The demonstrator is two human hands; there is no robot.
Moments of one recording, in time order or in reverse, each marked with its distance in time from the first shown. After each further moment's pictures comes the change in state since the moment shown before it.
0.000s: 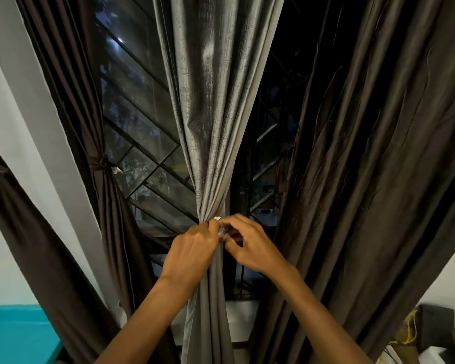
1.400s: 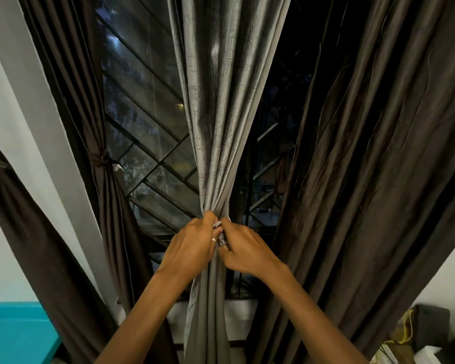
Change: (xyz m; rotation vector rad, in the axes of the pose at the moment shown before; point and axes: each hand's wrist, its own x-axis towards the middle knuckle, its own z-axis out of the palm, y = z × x) left_hand 0.003 -0.006 -0.005 -0.389 -0.050 -0.081; right_hand 0.003 -0.017 0.011 -0.380 -0.131 0.066
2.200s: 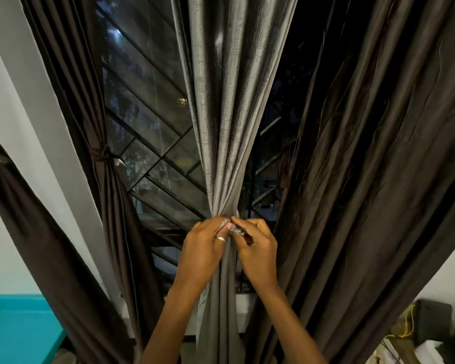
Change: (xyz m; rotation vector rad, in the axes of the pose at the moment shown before) left_hand -0.009 0.004 0.040 -0.426 0.232 -0.083; right_hand -0.024 0.004 0.040 0.470 0.692 0.206
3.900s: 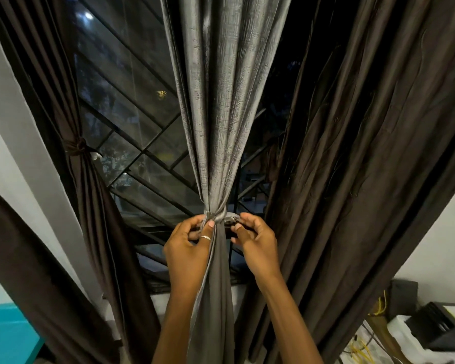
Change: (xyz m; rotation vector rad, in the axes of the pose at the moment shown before) left_hand -0.018 0.020 0.005 -0.440 0.310 -0.432; right_hand -0.001 0.004 -0.013 0.323 0.021 0.570
